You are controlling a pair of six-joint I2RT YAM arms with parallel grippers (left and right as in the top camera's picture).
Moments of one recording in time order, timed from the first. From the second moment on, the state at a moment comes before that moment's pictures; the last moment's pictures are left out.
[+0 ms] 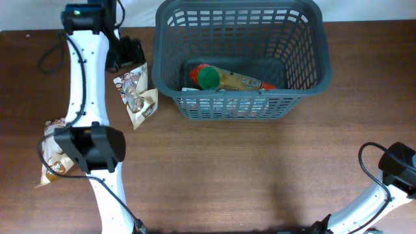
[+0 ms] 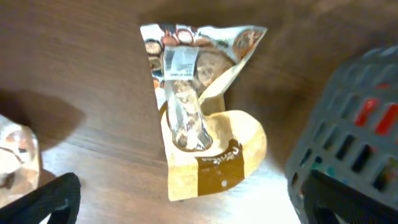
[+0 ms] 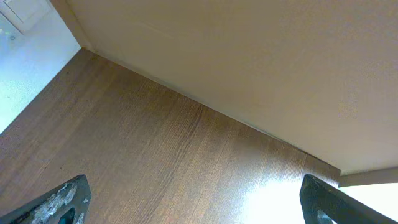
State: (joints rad) left arm 0.00 2.31 2.53 -1.60 -0.04 -0.31; right arm -0.63 2.15 3.05 -1.69 0.41 0.28
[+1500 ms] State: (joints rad) left arm 0.00 2.30 1.80 -0.87 -0.03 -0.33; right arm -0.63 2.15 3.05 -1.69 0.41 0.28
